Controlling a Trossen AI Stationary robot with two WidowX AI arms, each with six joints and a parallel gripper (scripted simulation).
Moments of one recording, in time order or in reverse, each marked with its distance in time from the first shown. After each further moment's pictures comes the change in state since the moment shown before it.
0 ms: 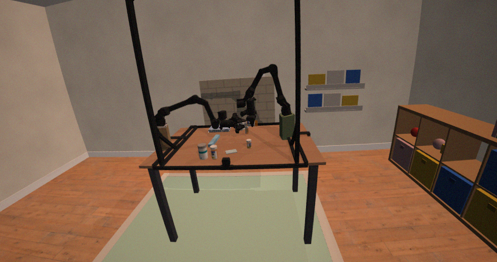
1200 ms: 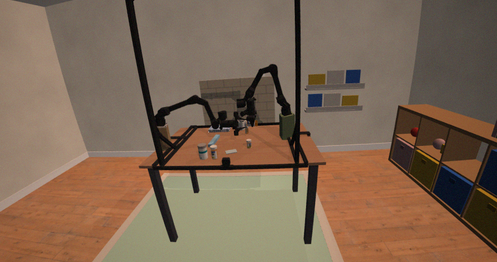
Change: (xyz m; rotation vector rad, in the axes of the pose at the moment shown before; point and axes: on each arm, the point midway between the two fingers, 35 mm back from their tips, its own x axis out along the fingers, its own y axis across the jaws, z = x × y) left arm 0.000 0.002 -0.001 -0.853 0.003 0.008; right arm 0.000 0.000 0.000 0.000 0.001 0.001
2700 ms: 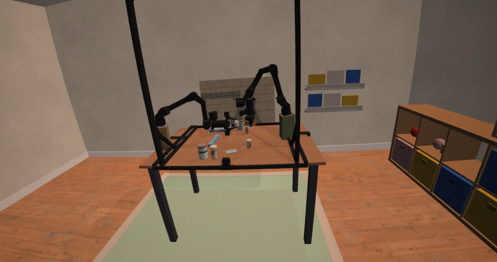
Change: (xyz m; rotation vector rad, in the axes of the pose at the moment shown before) left arm -0.073 -0.002 -0.003 0.010 0.019 -0.017; right arm -0.003 0.001 0.010 -0.008 -0.038 0.002
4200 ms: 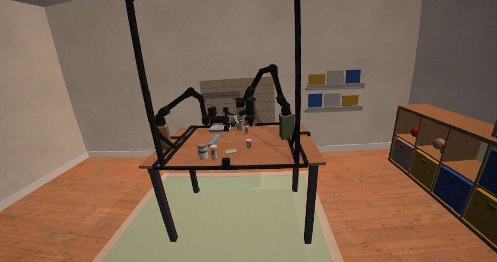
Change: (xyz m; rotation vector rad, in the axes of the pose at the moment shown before) left arm -0.003 -0.037 -0.014 0.005 0.005 -0.004; right arm 0.000 0.000 0.000 0.000 0.000 0.000
